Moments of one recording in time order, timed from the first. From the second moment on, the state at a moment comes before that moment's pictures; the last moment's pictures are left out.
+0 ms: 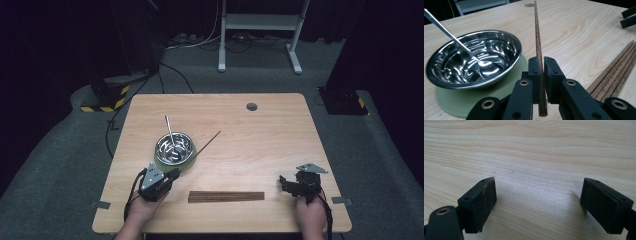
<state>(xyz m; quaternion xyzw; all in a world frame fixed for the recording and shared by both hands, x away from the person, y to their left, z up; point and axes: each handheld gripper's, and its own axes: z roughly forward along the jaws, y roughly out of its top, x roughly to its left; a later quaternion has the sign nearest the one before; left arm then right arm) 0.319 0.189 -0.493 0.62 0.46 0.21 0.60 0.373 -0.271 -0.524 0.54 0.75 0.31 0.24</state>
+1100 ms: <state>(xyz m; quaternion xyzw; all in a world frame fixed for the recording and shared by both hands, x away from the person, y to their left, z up) 0.346 0.235 -0.504 0.57 0.53 0.26 0.57 0.373 -0.271 -0.524 0.54 0.75 0.31 0.24</state>
